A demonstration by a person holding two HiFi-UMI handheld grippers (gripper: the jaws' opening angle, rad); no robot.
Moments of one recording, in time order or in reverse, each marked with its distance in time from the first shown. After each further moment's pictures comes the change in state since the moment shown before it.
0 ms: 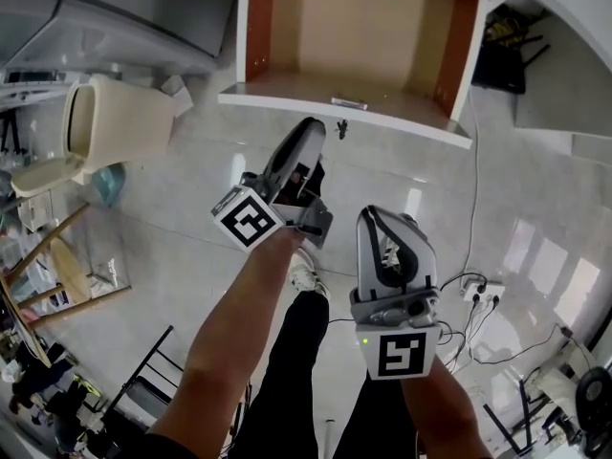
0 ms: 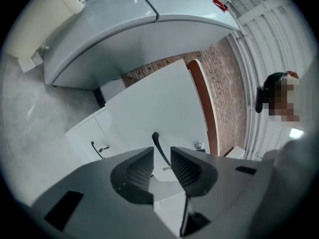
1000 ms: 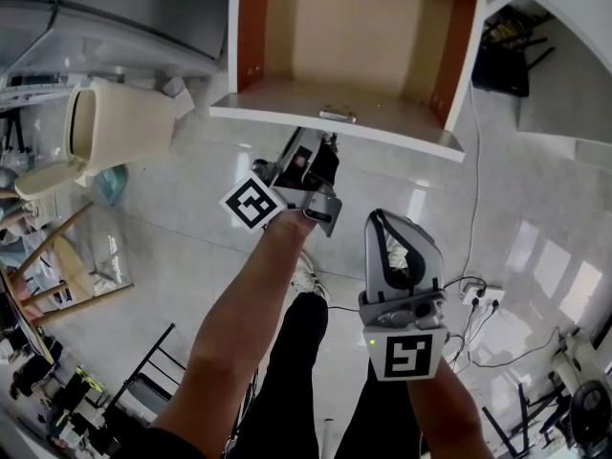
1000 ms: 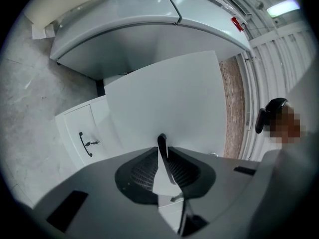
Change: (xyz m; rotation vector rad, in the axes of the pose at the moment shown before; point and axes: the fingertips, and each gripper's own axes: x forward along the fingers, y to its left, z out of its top) left arm 0.038 0.006 -0.001 -0.233 -0.099 -0.101; right arm -0.001 -0.024 -0.007 -0.012 0.041 0.017
